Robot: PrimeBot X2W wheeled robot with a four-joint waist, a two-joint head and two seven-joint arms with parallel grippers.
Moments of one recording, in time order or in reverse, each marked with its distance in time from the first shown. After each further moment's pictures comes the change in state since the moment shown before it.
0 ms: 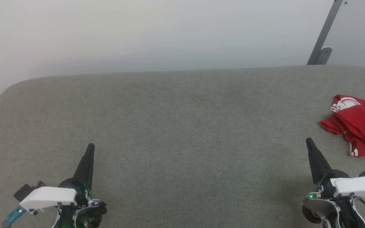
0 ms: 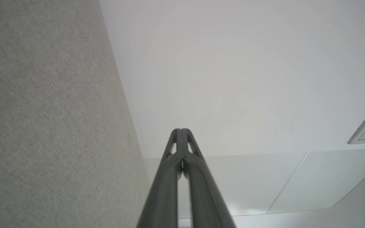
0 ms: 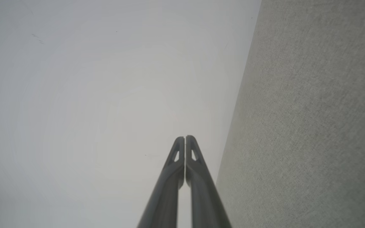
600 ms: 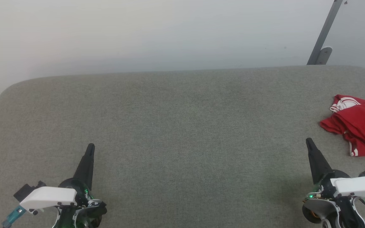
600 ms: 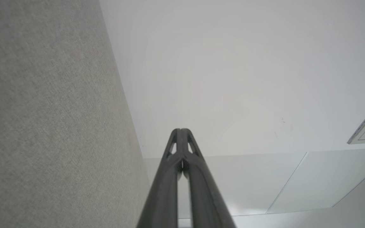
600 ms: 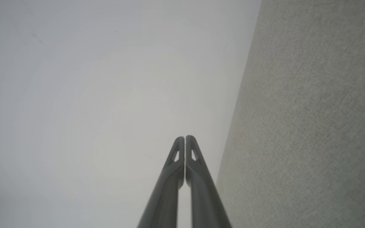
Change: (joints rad) left arm 0.000 0.000 0.000 0.000 0.000 0.000 0.000; right arm 0.000 0.000 0.000 0.000 0.000 0.000 0.000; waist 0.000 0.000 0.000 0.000
